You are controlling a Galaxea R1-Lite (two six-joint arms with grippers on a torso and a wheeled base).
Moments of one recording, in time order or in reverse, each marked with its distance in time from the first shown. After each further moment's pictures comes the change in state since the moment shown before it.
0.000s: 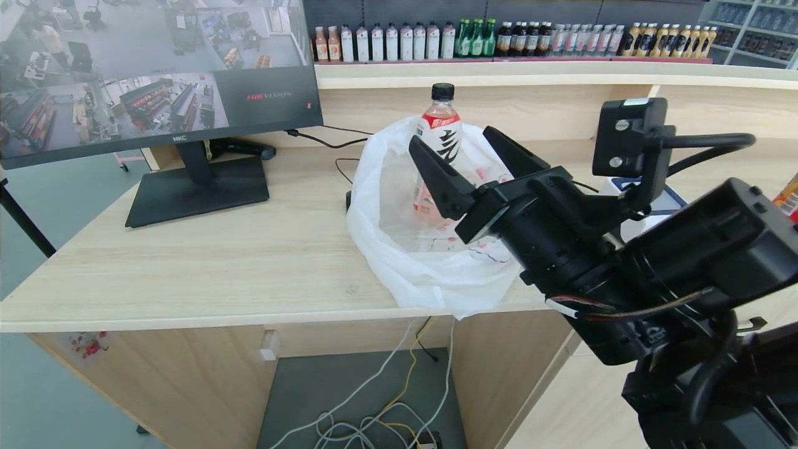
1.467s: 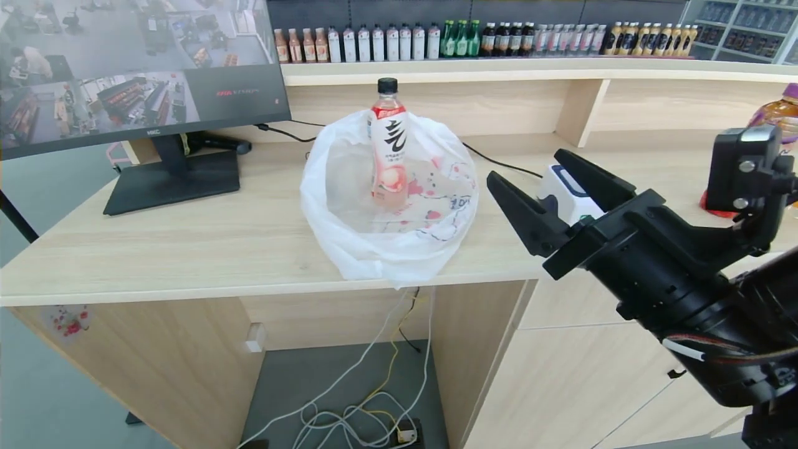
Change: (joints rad) left arm 0.002 0.000 0.000 0.000 0.001 -0.014; right arm -0.112 -0.186 0.276 0.000 0.070 -0.039
